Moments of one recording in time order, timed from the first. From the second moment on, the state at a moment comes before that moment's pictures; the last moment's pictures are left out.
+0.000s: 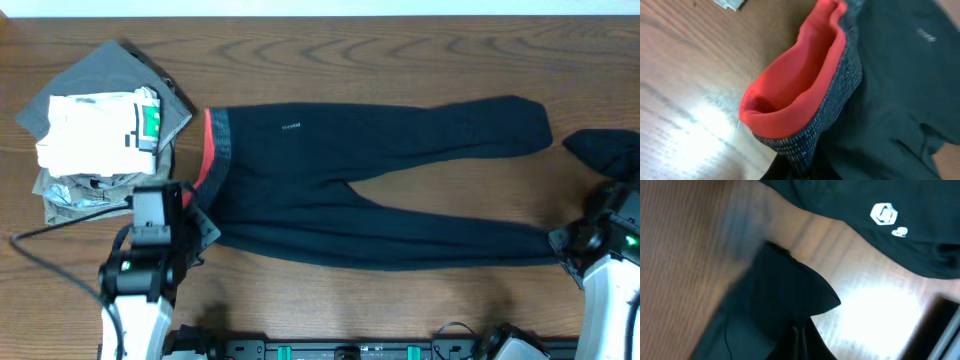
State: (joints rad) left arm 0.02 0.87 0.71 -0.90 0.02 -0.66; right arm -0.57 1.11 0.73 -0.87 0.16 0.58
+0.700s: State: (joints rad) left arm 0.02 0.84 0.79 -0.82 -0.05 -0.65; right arm -0.65 1.06 0.89 -0.99 0.04 0.44
